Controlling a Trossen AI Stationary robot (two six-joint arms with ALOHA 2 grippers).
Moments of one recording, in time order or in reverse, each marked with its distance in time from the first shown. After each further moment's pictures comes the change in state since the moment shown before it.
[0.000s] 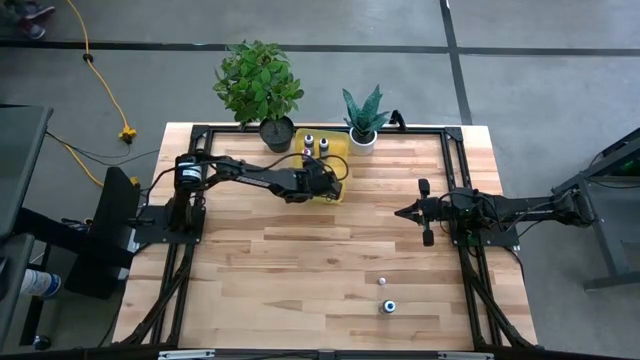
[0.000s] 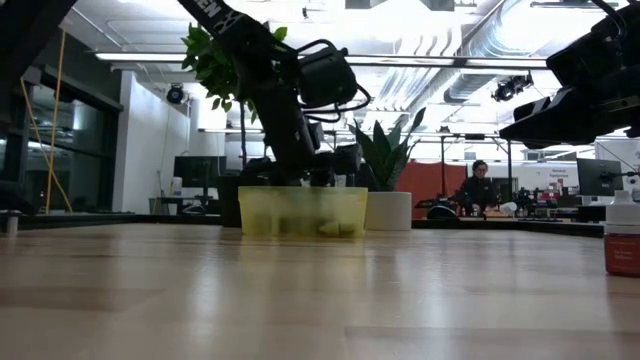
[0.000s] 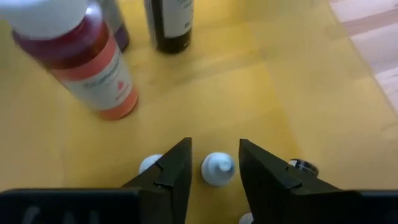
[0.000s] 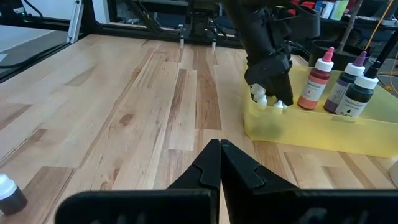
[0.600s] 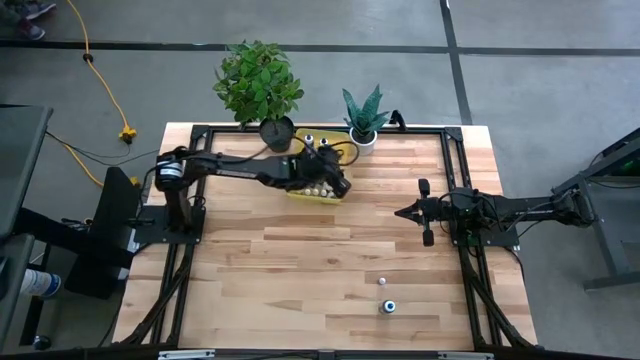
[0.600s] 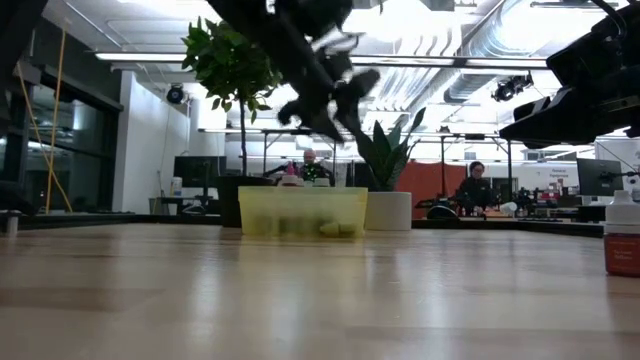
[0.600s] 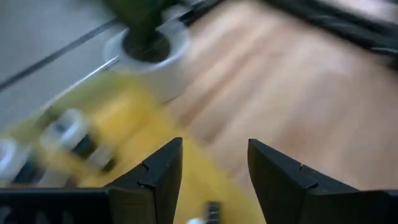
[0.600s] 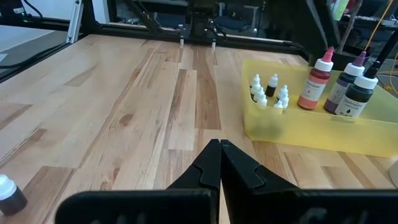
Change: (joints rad) left arm 0.001 -0.154 0.097 0.090 0.142 0.552; right arm 0.000 0.001 0.000 0.001 0.000 0.000
